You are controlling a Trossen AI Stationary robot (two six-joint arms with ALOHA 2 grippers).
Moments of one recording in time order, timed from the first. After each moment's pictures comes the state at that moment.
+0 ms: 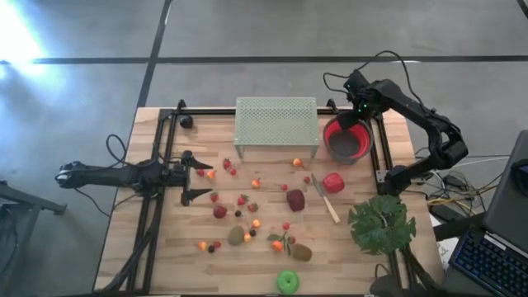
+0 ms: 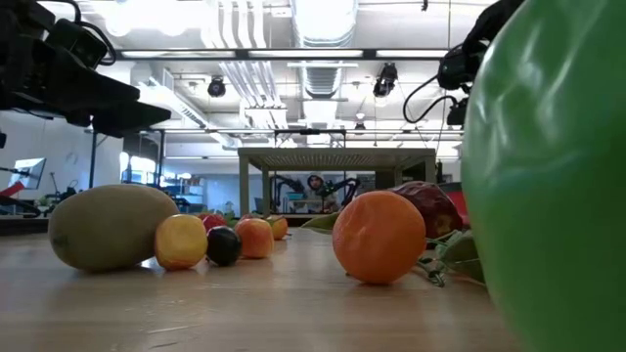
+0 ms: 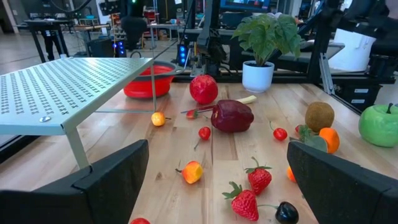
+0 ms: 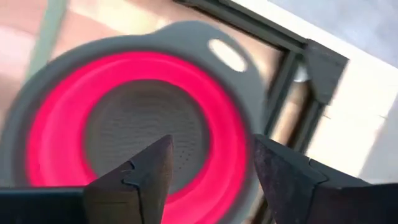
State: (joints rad) left arm -0.05 0.18 0.01 0.03 -0.10 -0.01; right arm -0.96 1.42 1.17 -1.11 0.18 0.21
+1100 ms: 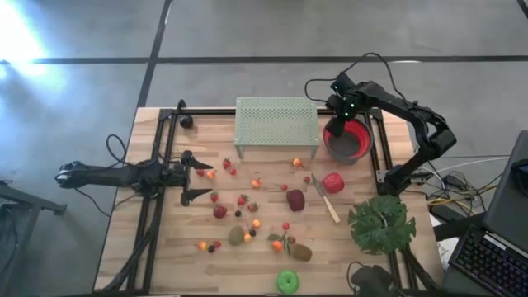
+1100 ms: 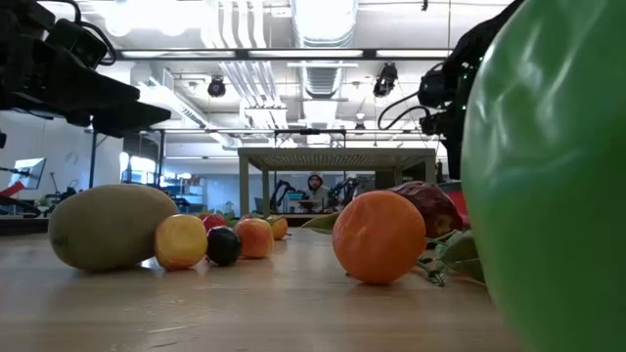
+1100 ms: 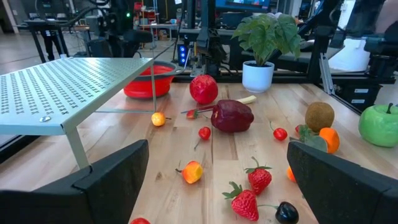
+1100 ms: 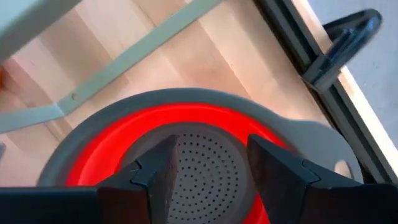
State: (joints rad) left arm -0.05 0.18 0.01 0.03 -0.10 -0.01; right arm -0.92 1.58 1.18 -0.92 -0.05 -0.28
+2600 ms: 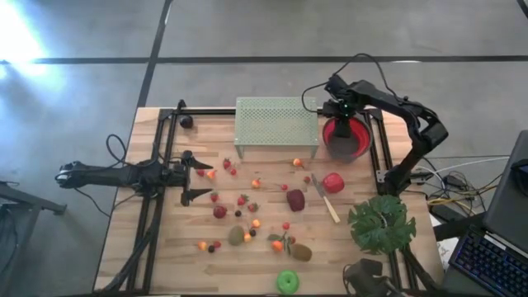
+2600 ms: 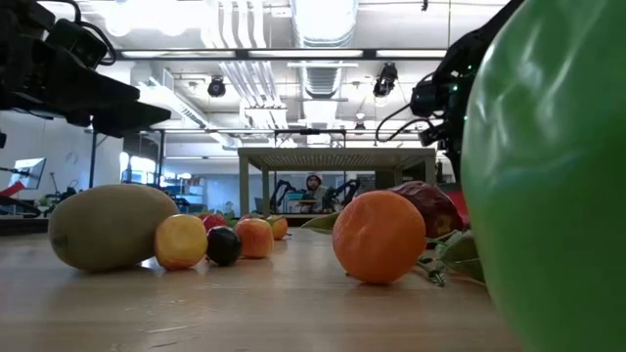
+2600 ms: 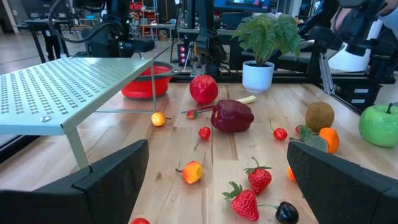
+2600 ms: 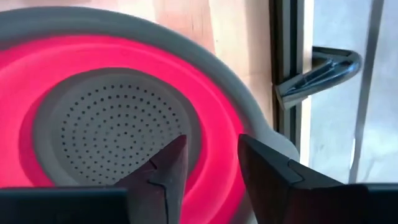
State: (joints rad) left arm -0.05 0.18 0.01 0.03 -0.10 -0.01; right arm -0.90 1.65 1.22 -0.97 0.13 -0.72
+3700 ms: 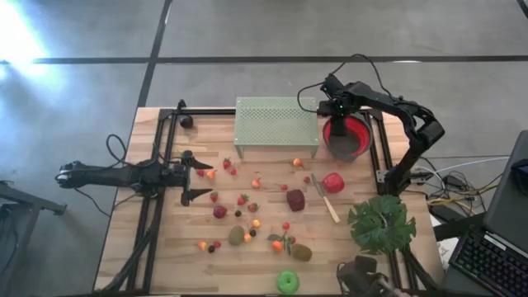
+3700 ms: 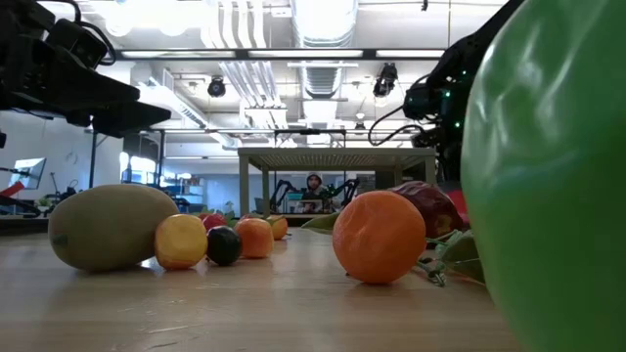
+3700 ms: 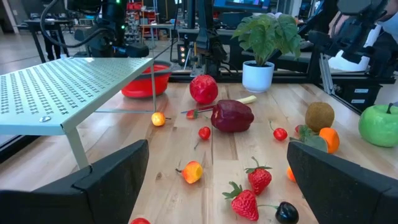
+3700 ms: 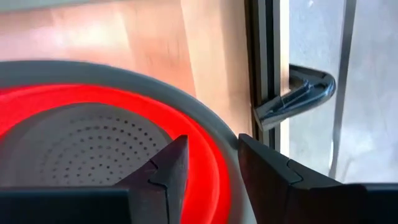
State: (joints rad) left arm -0.05 0.18 0.01 0.03 -0.10 -0.01; right arm -0.88 1.71 1.22 -0.88 0.19 -0.71
